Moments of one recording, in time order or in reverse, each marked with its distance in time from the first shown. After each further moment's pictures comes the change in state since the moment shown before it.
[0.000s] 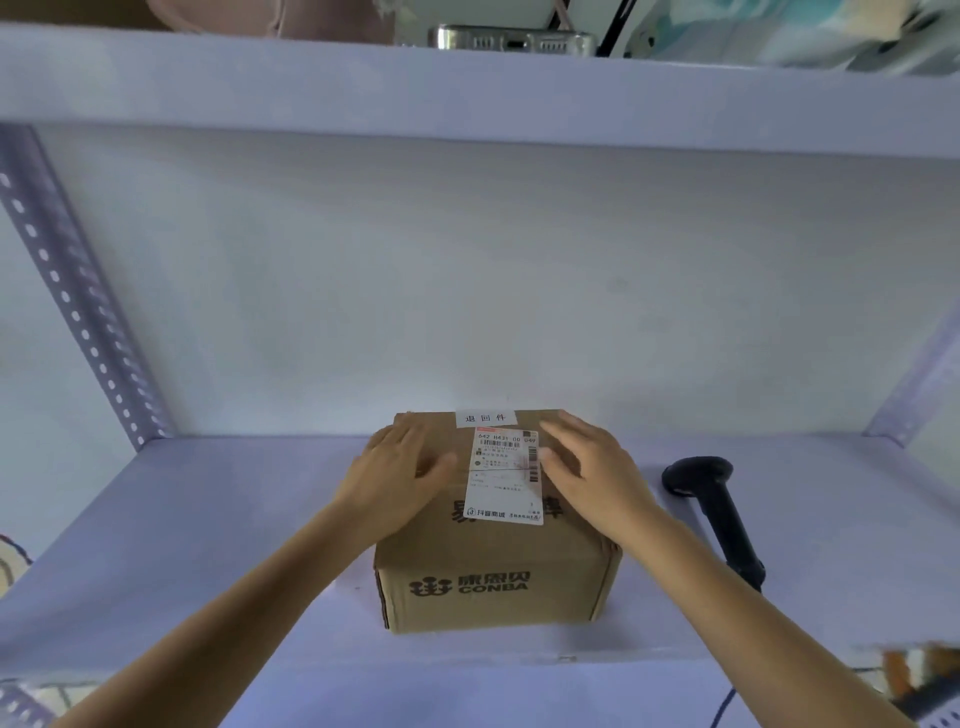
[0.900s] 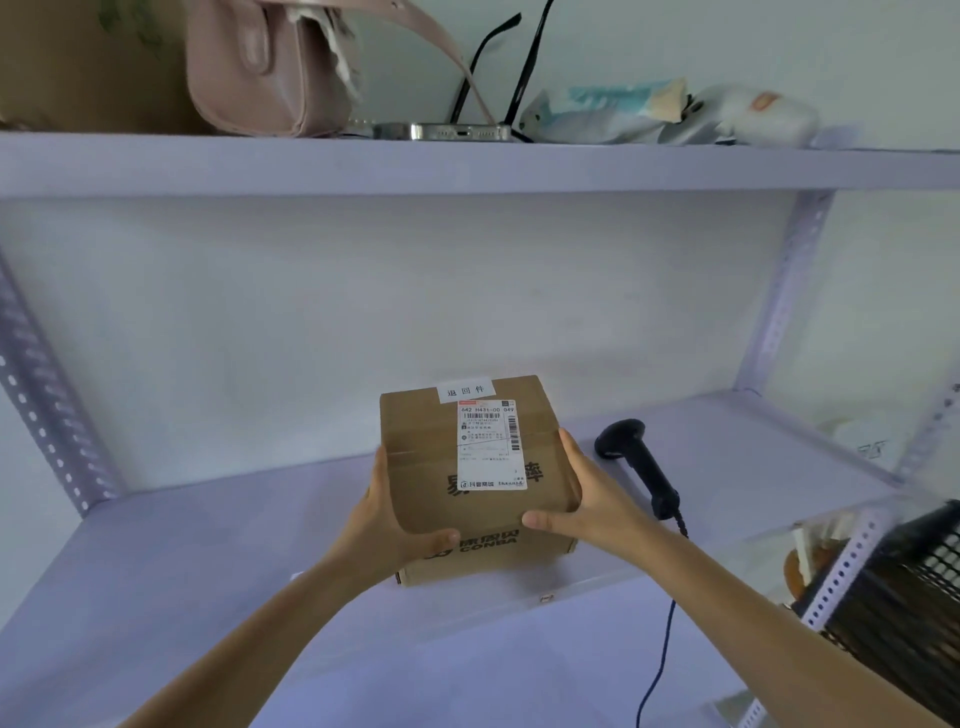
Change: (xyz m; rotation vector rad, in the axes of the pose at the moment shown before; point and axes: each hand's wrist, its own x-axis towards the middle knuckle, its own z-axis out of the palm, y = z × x) left_hand -0.061 -0.005 0.003 -0.646 -0.149 0.117; right_hand -0.099 -0.013 -0.016 0.469 -0.078 0.198
